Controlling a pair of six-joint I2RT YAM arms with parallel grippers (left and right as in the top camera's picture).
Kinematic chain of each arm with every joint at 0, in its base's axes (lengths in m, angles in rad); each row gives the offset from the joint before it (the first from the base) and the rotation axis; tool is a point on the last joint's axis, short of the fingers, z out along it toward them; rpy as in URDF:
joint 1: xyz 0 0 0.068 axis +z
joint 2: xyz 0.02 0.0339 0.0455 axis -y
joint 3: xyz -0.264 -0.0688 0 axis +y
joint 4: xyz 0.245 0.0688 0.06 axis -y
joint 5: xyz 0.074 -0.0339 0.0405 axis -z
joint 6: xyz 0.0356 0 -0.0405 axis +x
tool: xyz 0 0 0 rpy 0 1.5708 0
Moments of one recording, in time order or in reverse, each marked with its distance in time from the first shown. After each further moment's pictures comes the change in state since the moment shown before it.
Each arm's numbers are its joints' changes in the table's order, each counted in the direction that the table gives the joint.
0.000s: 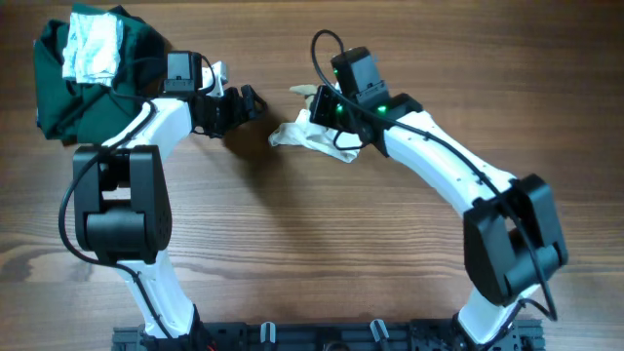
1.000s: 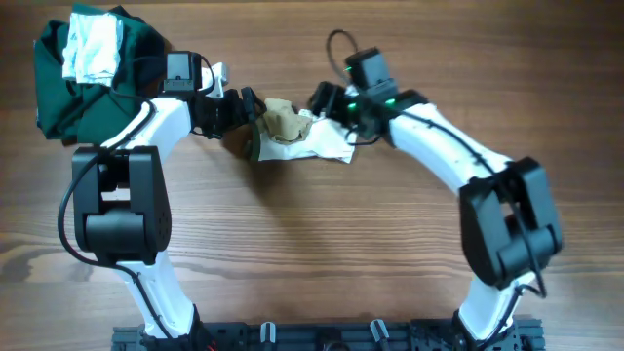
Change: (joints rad) left arm 0.001 0.006 -0.002 -0.029 -0.013 0.046; right arm -0.104 -0.060 0.001 -0.034 -0.049 0.006
